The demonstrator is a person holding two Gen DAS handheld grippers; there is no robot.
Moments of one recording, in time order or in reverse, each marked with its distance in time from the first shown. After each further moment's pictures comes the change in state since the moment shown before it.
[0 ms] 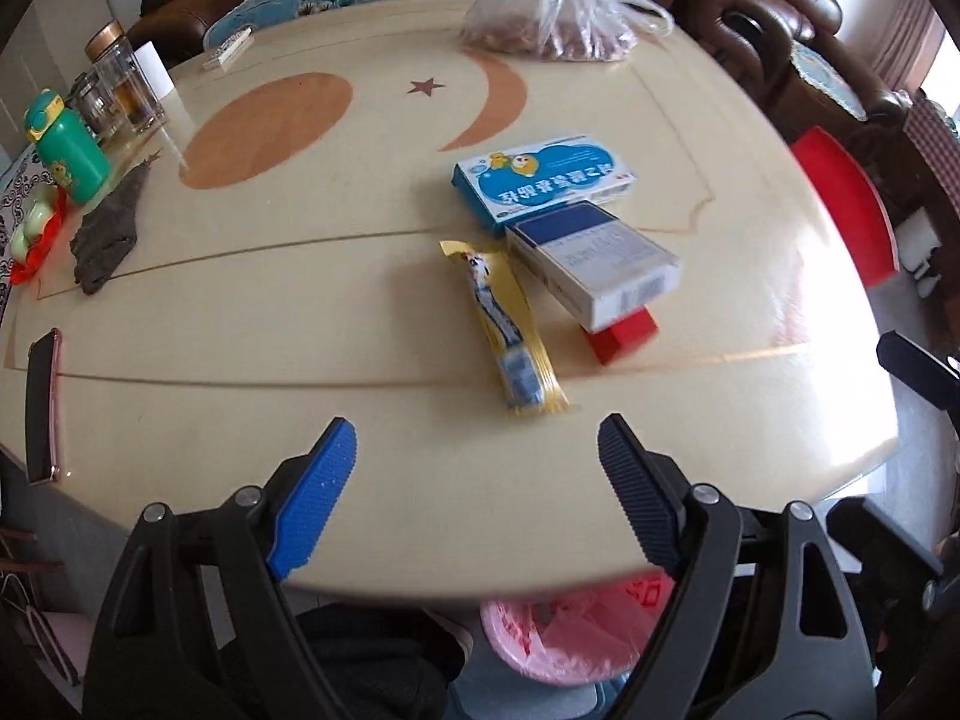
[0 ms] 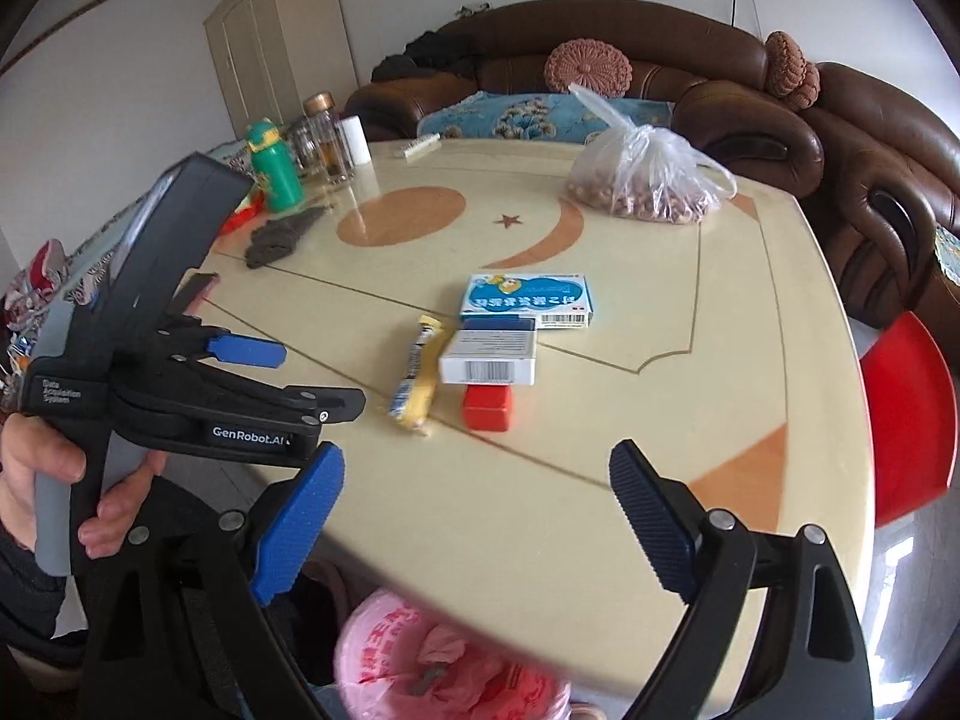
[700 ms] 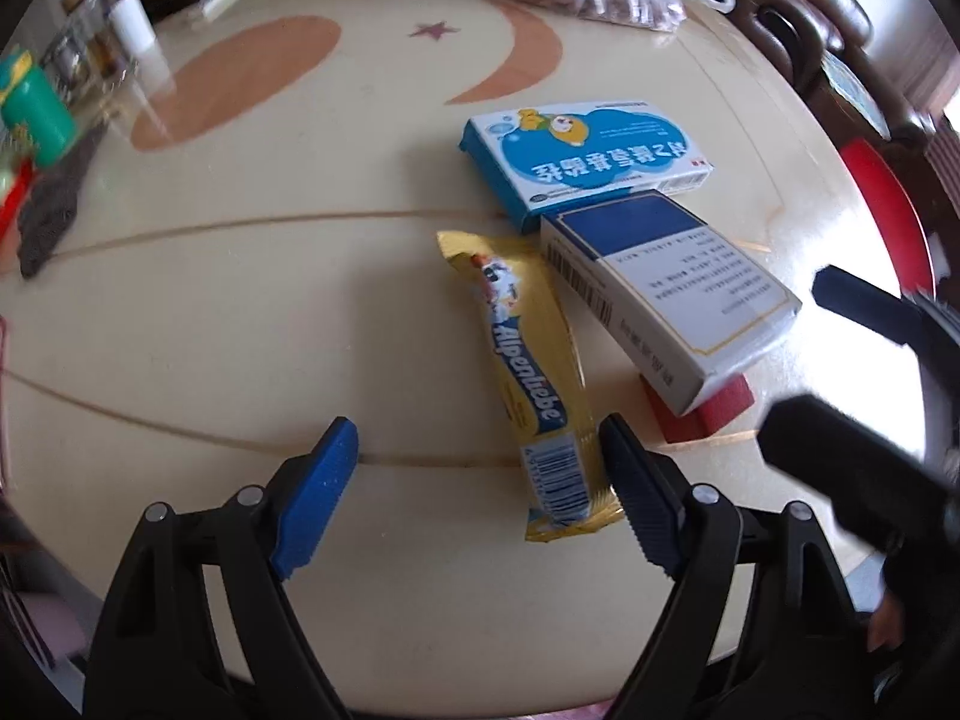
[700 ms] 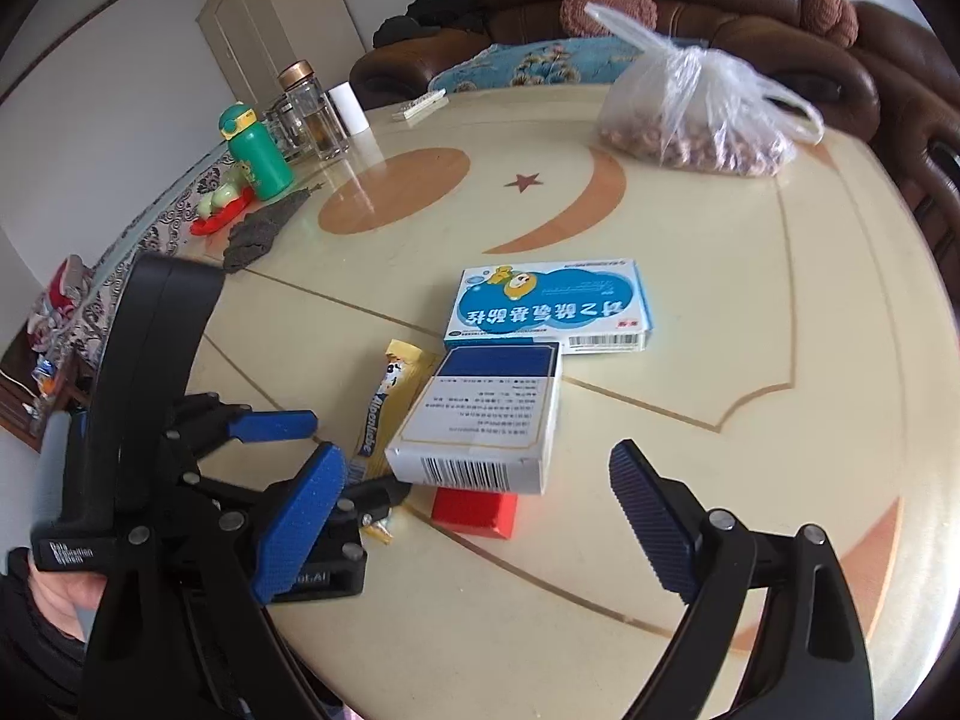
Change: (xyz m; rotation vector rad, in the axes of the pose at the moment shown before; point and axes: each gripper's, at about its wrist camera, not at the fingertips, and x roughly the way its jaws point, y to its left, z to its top) left arm 0.071 0.005 0.018 -0.032 0.039 -0.020; right arm 0.098 -0.028 0.043 0.070 0.109 0.150
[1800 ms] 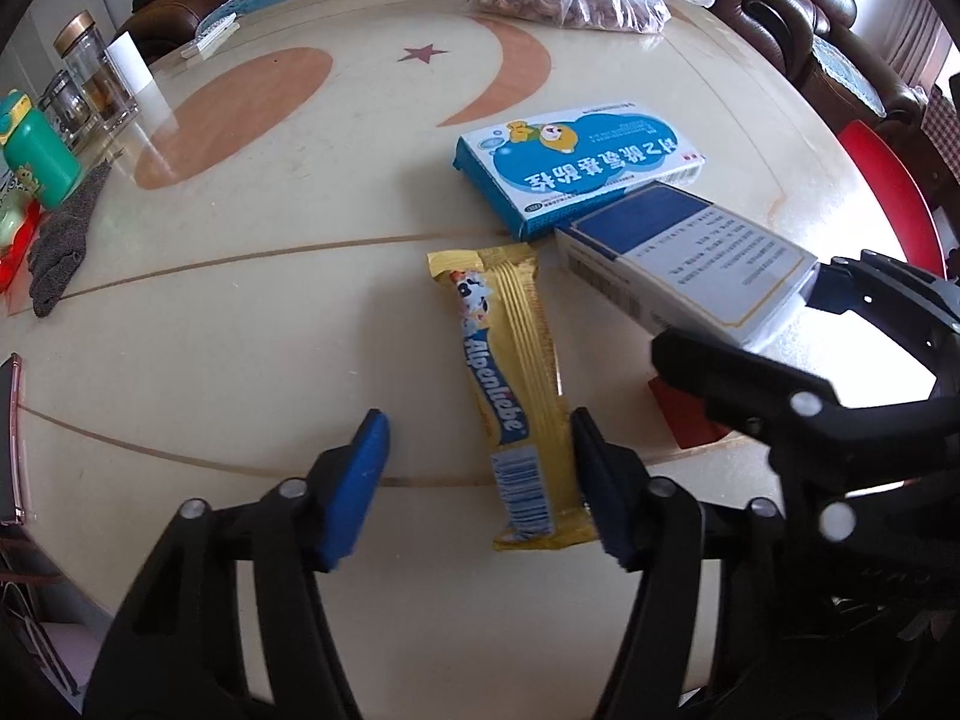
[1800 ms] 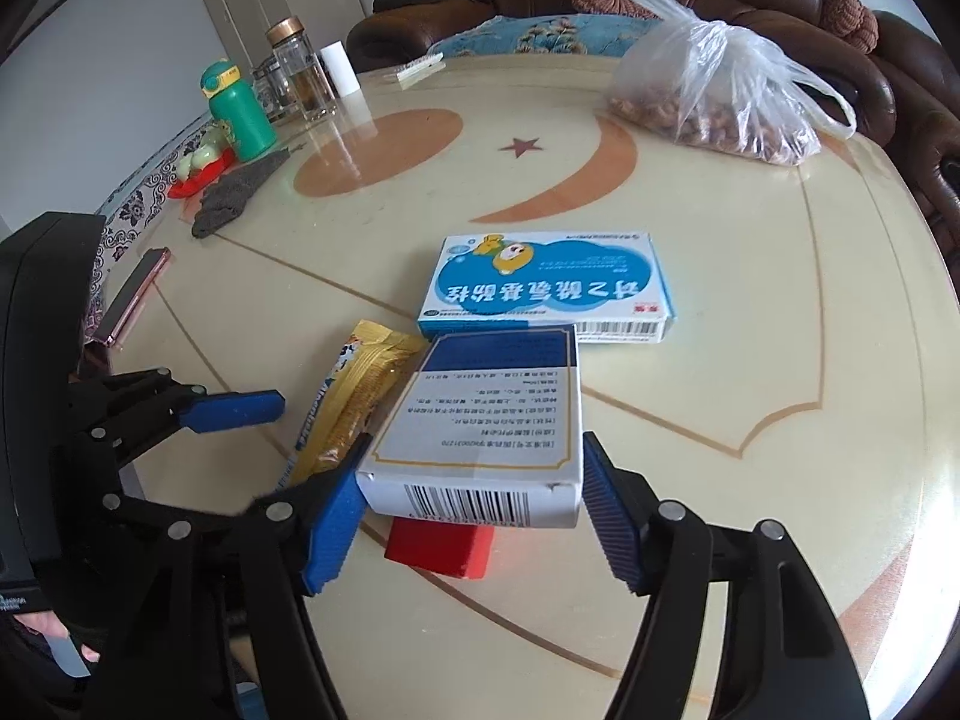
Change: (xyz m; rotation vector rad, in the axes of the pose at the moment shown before) left arm -0.002 -0.002 0.002 0.032 -0.037 0.035; right arm 0.033 0.000 0.003 -0.054 0.049 -0.078
